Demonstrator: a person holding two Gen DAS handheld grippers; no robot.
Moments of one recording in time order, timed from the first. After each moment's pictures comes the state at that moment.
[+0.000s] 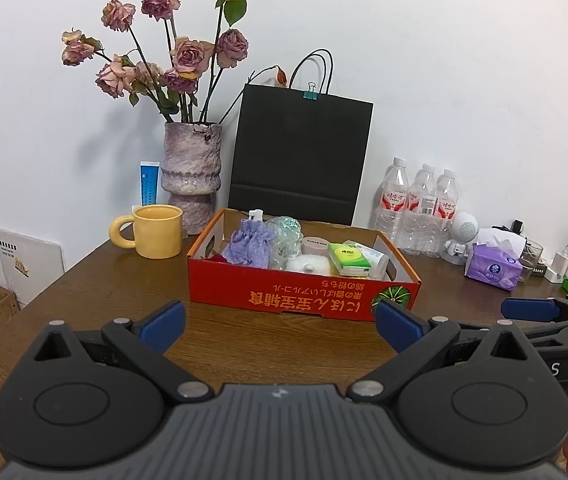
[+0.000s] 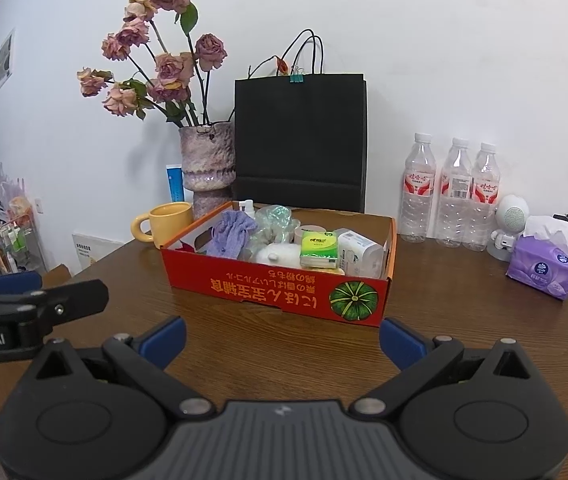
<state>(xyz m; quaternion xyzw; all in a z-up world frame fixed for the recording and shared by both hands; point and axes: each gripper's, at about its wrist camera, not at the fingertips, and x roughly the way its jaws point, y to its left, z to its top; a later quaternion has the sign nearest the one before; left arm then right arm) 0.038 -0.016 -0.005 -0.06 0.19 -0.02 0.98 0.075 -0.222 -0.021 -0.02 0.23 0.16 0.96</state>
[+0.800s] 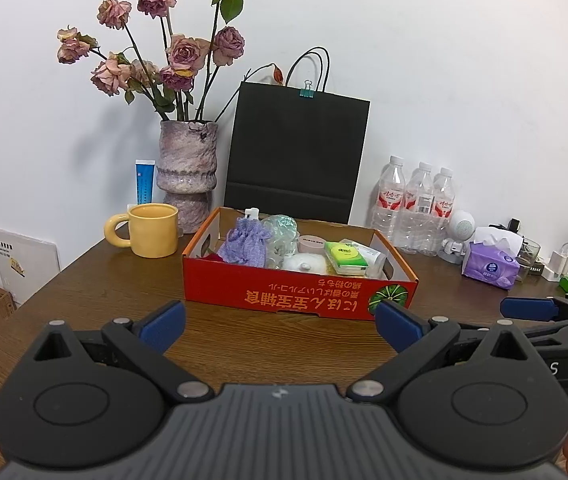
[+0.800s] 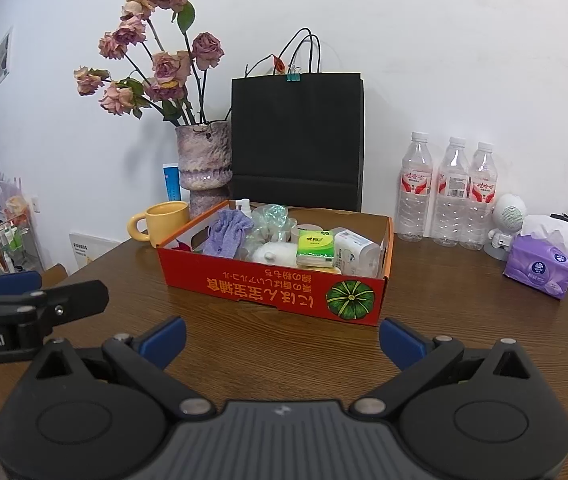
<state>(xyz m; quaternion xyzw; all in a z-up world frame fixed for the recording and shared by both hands) 0.041 -0.019 -0.006 -0.06 0.19 -0.02 0.98 0.077 -0.224 -0.022 -0.02 0.23 0.16 0.96</state>
